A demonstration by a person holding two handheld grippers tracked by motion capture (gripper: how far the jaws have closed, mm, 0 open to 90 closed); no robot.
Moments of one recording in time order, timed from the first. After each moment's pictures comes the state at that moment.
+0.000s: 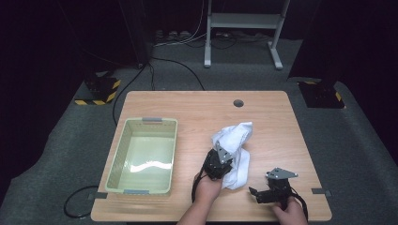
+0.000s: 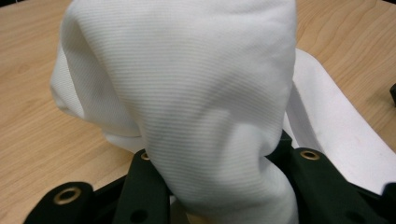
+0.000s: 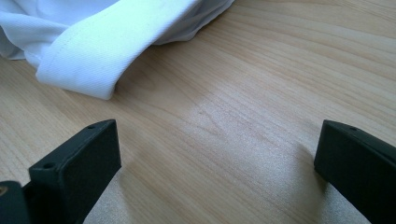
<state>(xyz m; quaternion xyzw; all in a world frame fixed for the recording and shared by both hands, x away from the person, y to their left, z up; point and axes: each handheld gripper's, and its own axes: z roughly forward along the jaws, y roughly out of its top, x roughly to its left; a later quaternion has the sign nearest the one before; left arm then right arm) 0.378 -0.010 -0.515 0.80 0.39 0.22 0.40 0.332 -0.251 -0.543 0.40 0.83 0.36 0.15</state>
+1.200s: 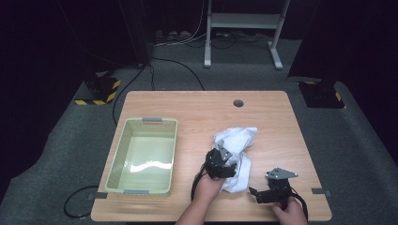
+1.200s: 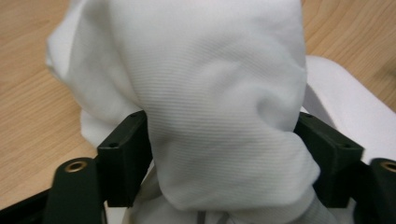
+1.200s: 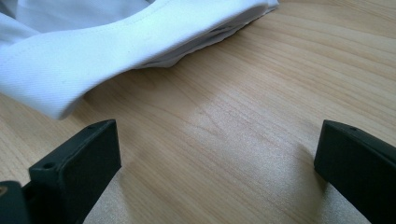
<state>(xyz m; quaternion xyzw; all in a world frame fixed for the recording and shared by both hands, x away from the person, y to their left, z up) 0.387 -0.012 -0.518 0.82 0.39 0.19 0.38 0.332 -0.251 -0.543 0.40 0.83 0.36 0.15</state>
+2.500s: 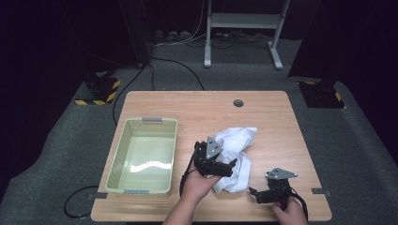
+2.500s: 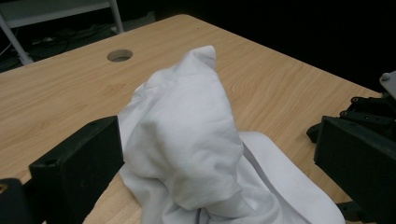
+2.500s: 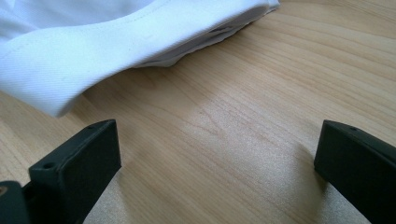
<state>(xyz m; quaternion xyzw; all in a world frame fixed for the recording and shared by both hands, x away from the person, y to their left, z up) 0.360 0.025 -0.445 0.78 0.35 0.20 0.48 0.332 -0.250 -0.543 0.40 0.83 0.36 0.15</state>
